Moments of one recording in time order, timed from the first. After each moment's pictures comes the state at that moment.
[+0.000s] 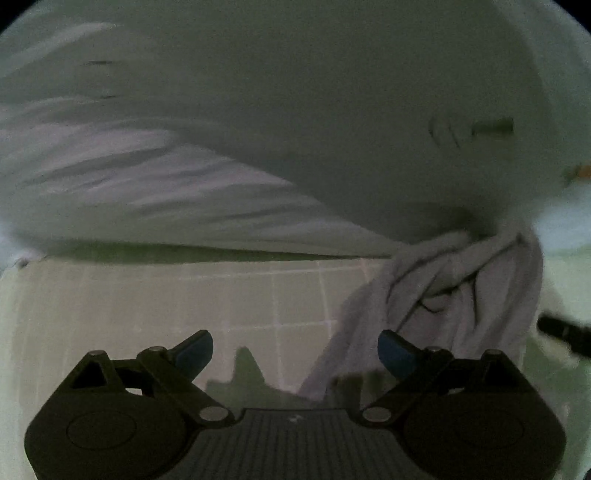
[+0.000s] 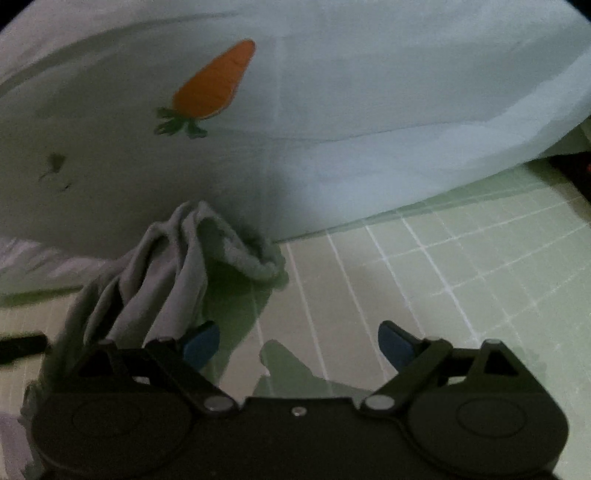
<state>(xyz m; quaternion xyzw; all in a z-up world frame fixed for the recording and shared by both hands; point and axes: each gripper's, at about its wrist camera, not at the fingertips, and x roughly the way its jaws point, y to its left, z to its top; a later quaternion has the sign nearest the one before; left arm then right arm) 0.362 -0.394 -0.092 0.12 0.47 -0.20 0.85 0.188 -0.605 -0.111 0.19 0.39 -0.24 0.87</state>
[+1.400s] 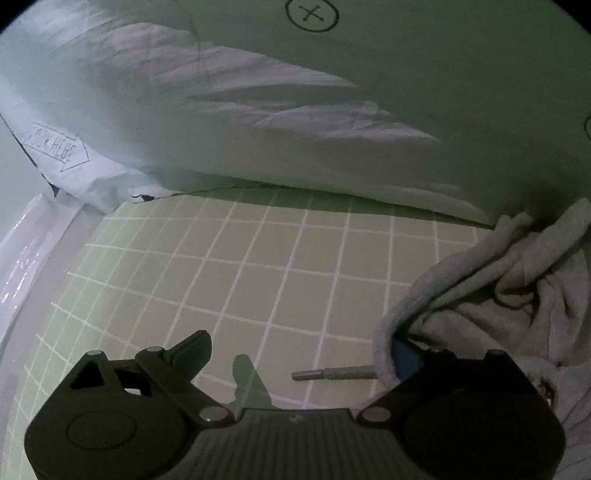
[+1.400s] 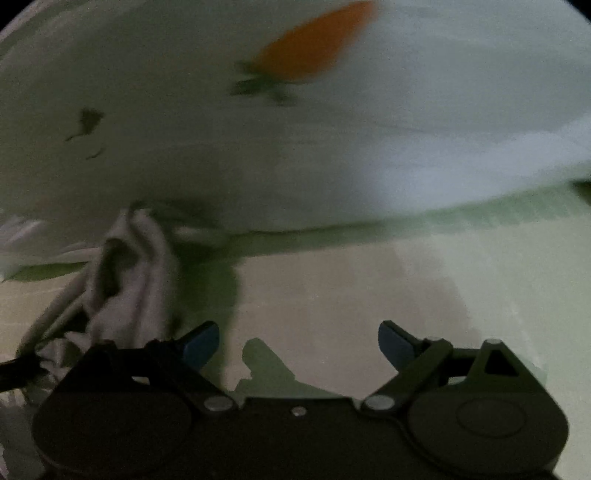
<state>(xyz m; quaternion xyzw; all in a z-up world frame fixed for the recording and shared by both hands) 0.355 -0.340 -0.113 0.10 0.45 -0.01 0.89 0.233 -0.577 -0.125 0.15 0.41 -0.17 0.88</state>
